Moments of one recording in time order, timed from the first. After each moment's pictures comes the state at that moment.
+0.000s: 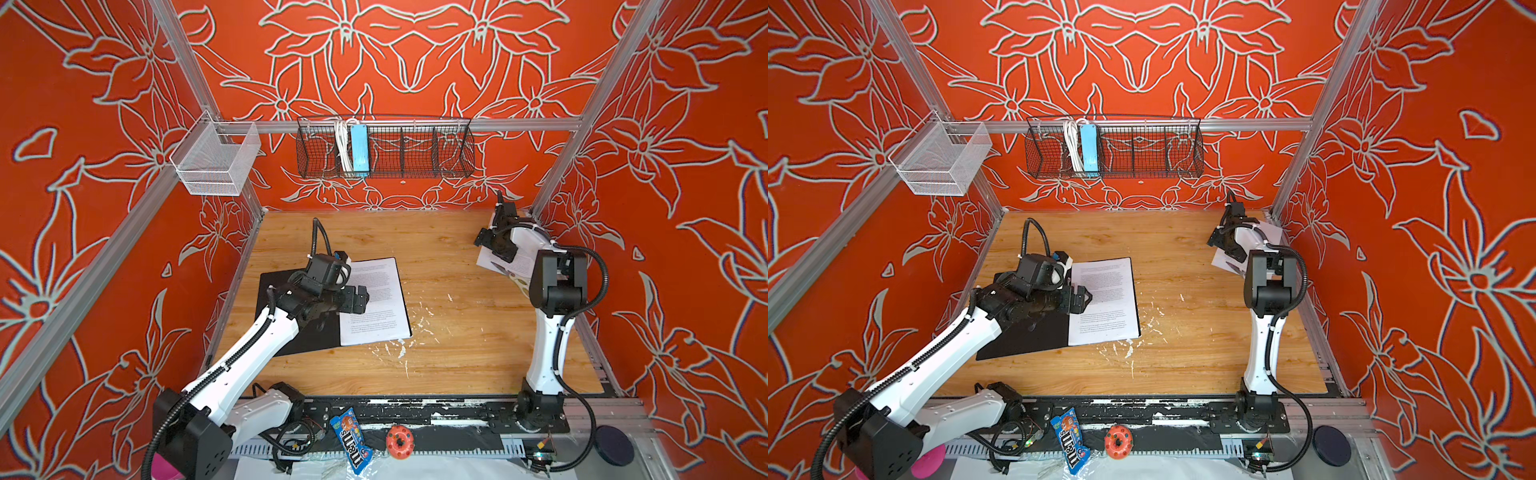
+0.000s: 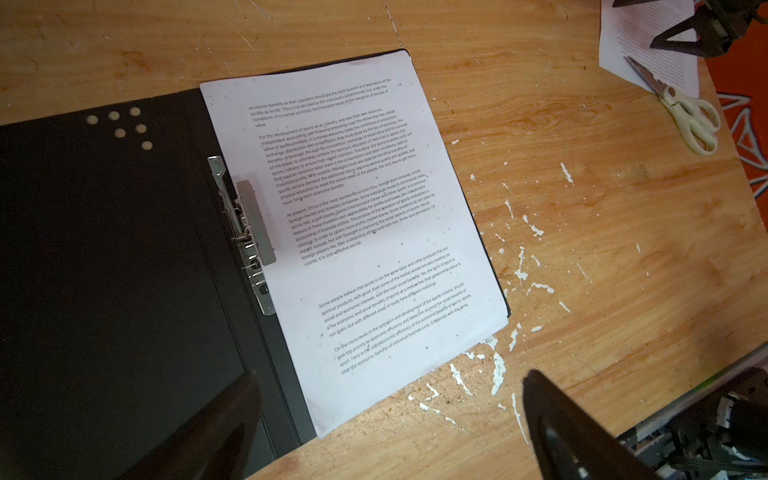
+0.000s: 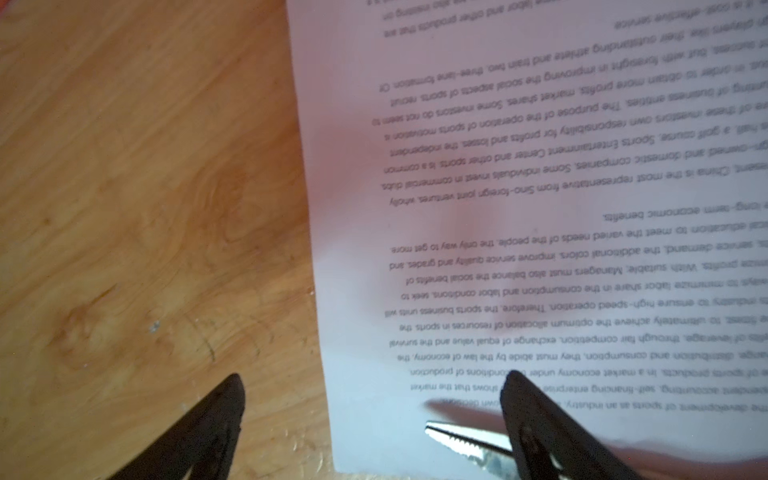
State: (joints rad) left arm -0.41 1.11 0.97 -0.75 0.09 -0.34; right arm -0.06 2.22 1.77 -0.70 0.01 0.55
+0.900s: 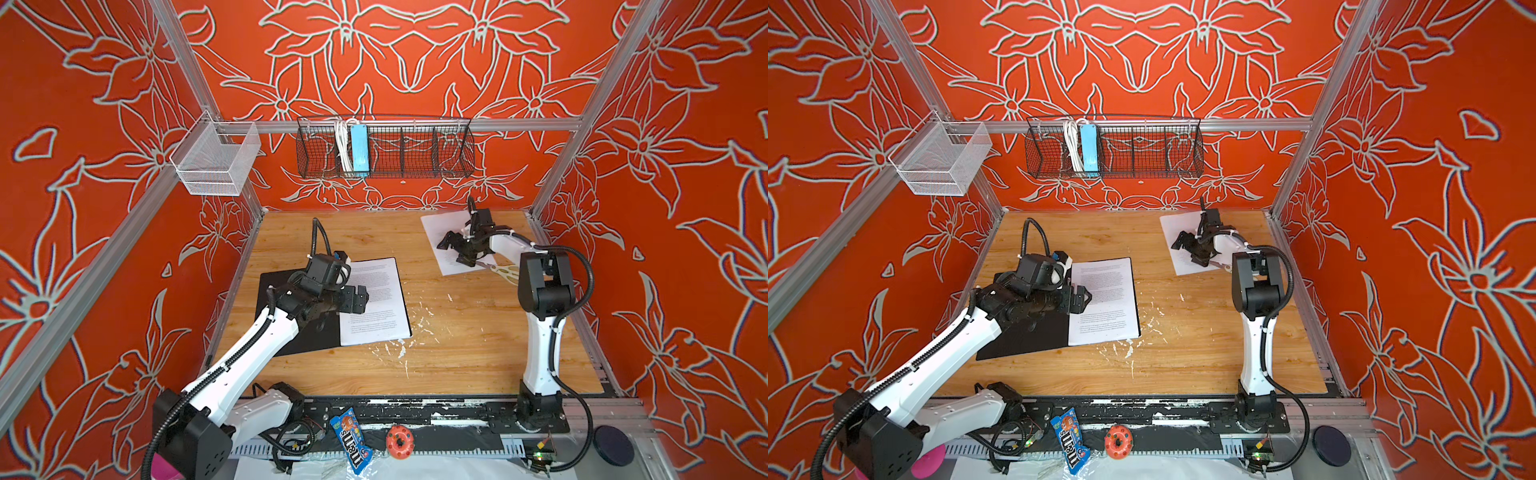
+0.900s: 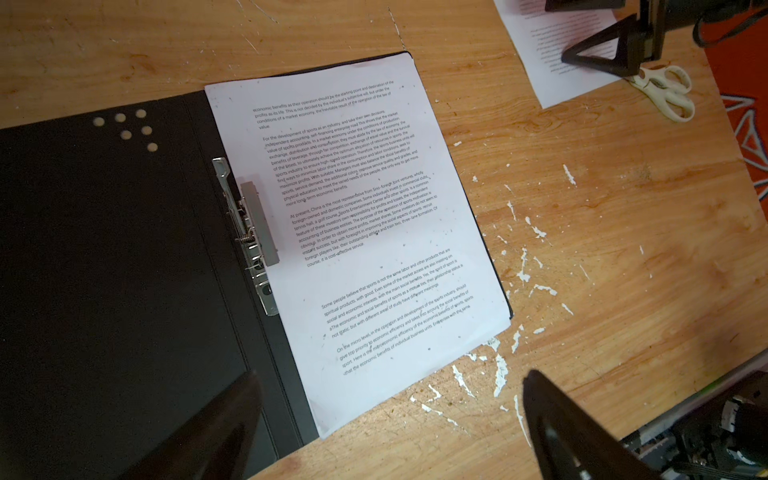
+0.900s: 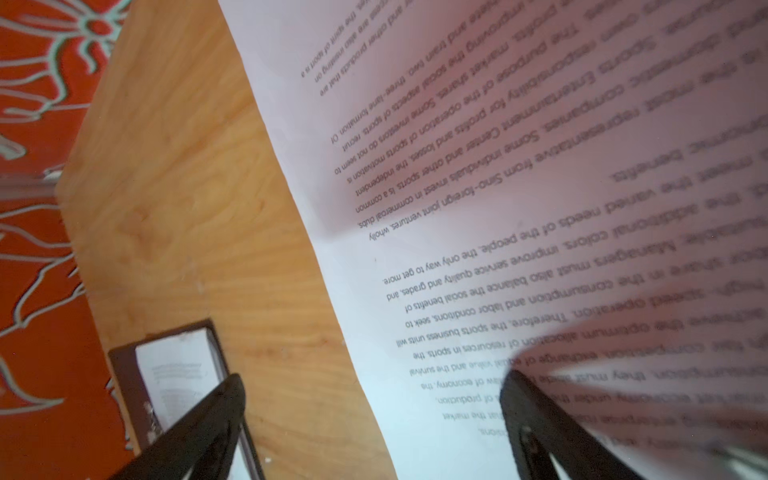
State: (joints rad) left arm -0.41 1.11 0.97 -0.75 0.08 -0.34; right arm 0.12 2.14 1.56 -0.49 -0.46 0.59
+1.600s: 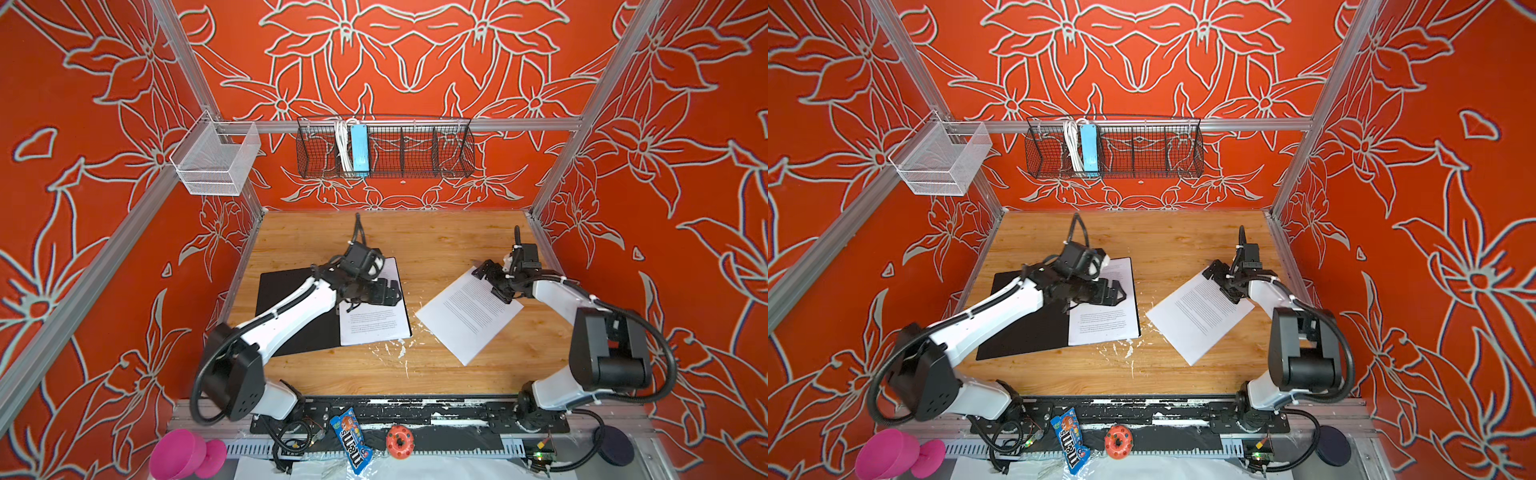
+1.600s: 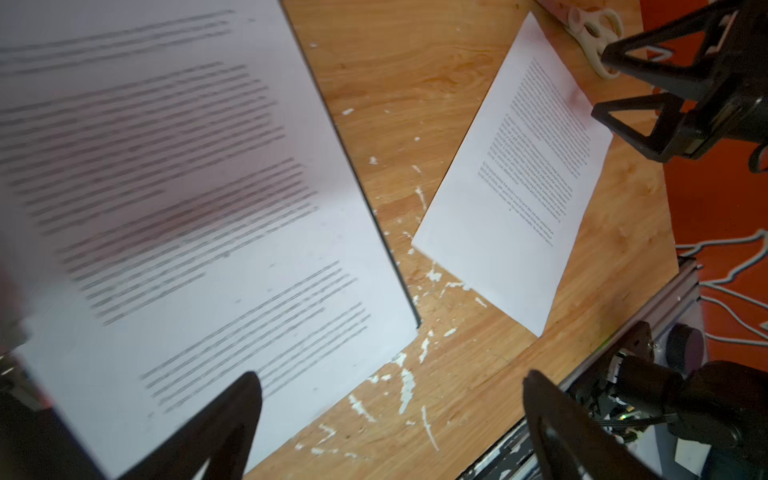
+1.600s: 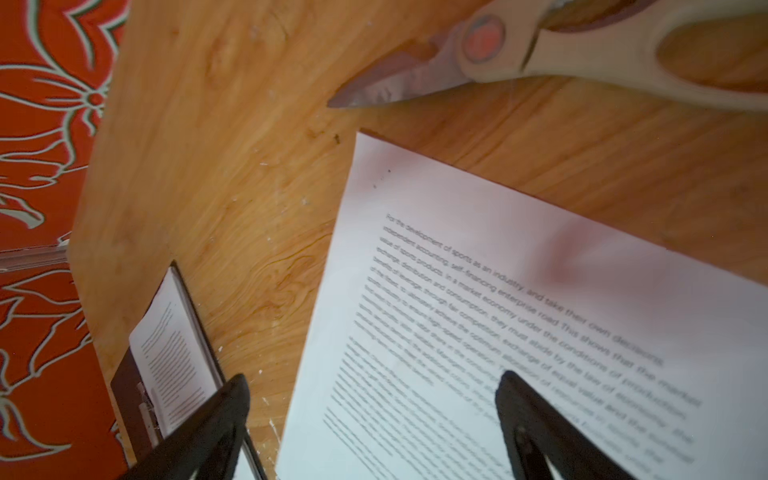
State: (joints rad) left arm -0.58 1.54 1.20 -0.65 0.28 -0.47; right arm -0.04 1.48 0.87 -0.36 -0.33 0.69
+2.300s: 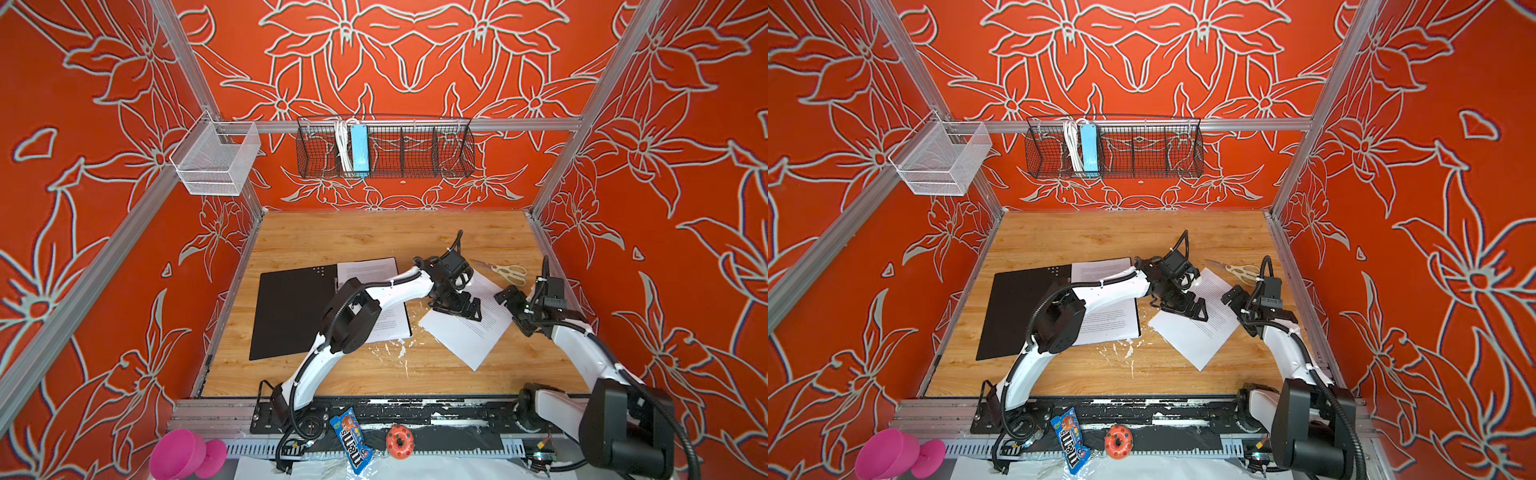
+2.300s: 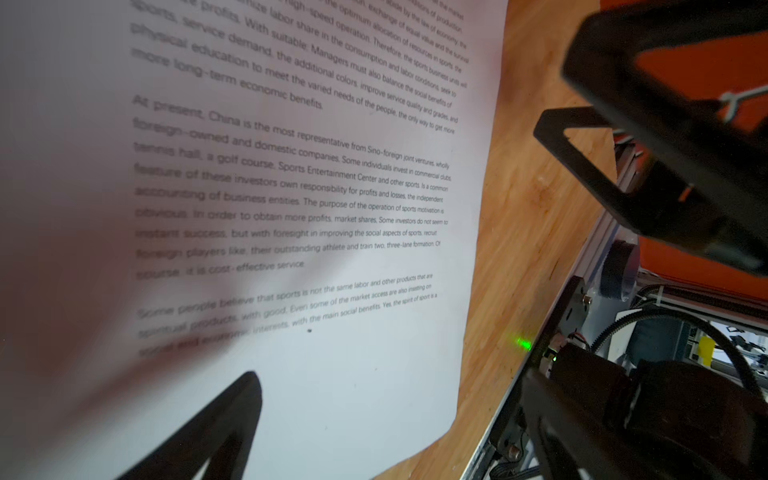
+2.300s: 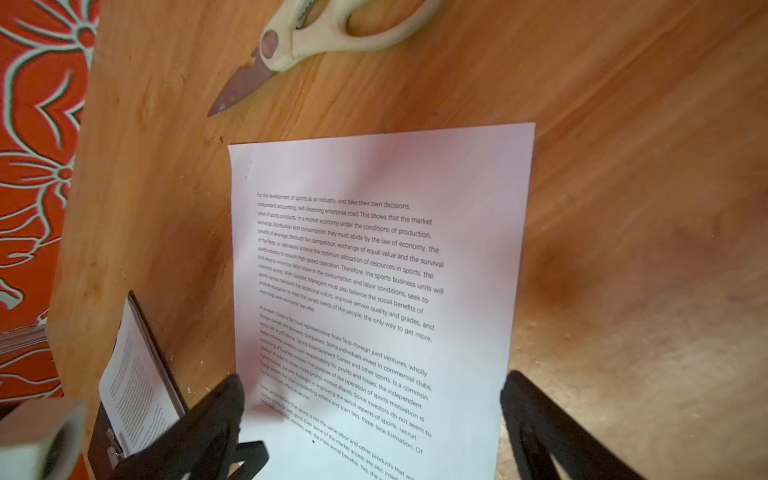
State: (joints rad) left arm -0.85 2.33 1.92 -0.69 0.54 -0.47; right arm -0.18 1.10 0.55 -0.40 -0.23 0.74
